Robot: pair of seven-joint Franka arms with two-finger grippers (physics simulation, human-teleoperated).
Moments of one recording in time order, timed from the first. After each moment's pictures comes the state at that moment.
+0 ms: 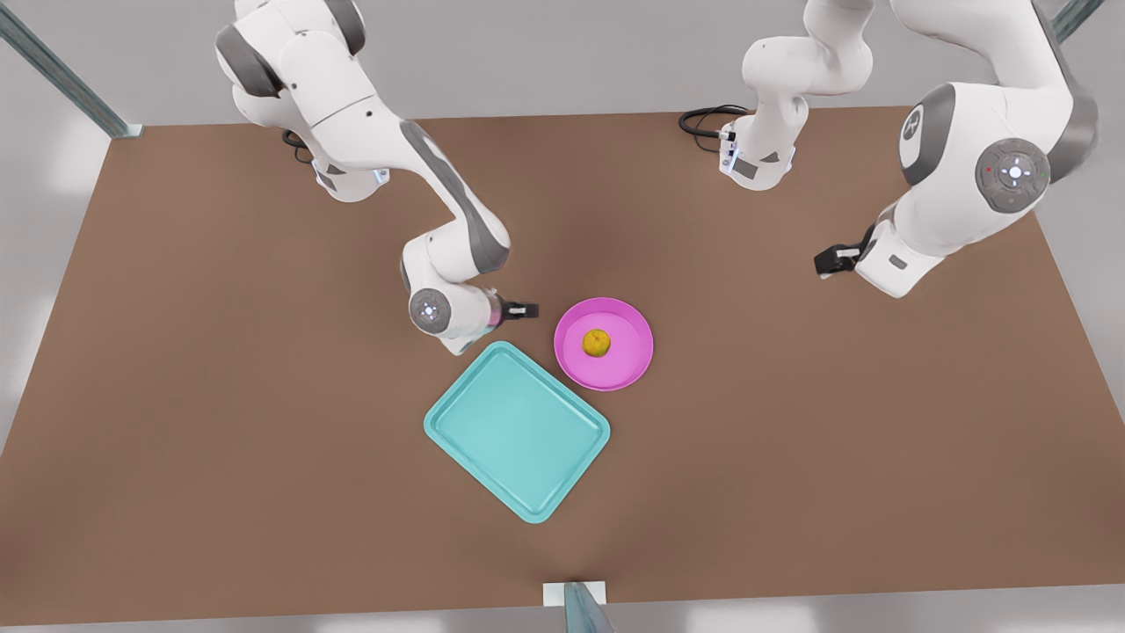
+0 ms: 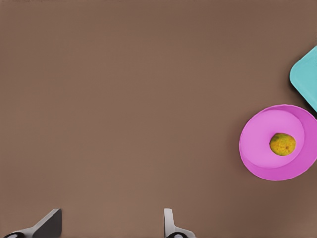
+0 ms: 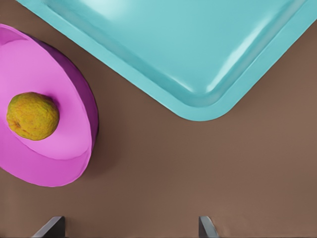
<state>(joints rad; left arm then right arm) -0.09 0.07 -0.07 -1.55 0.02 1.43 -0.24 0.64 0.49 -0.04 -1.83 0.63 2.09 0.38</state>
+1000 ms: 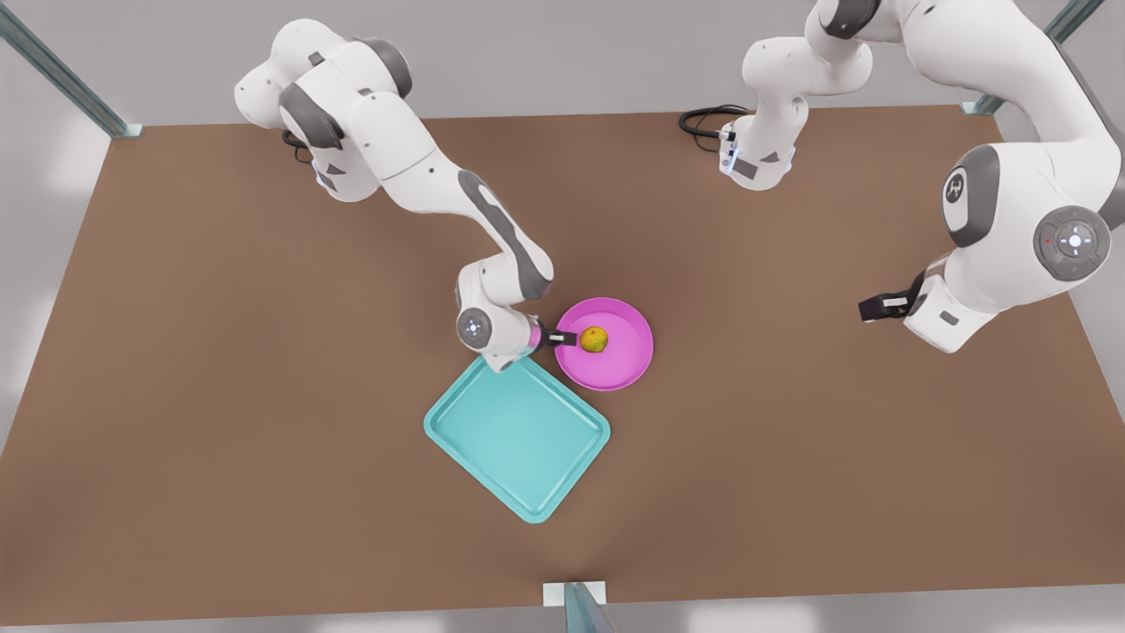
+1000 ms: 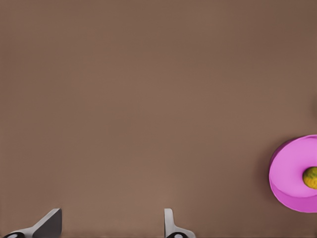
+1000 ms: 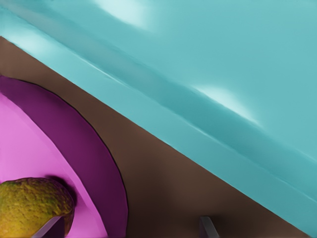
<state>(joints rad) -0.06 0.29 0.00 -1.31 0.07 1.39 -0.13 0.74 0.77 -0.04 -1.65 0.78 2.35 0.32</state>
